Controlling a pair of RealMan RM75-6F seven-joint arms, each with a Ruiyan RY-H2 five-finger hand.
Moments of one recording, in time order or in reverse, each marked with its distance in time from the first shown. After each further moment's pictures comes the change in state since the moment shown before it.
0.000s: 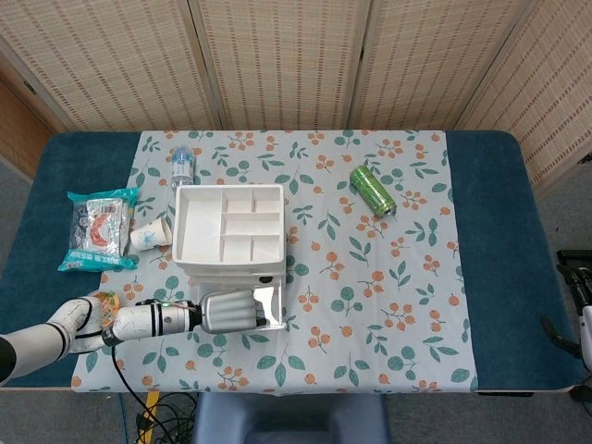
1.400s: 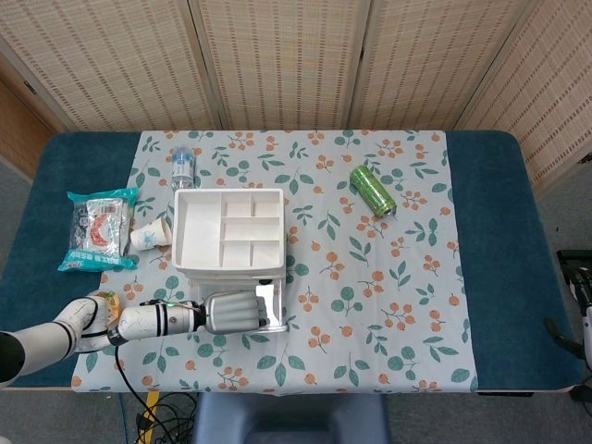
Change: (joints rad) left arm -0.025 -0.019 0.022 0.002 -0.025 -0.031 0.006; right arm -0.005 -0.007 0.006 0.011 0.012 -0.001 0.005
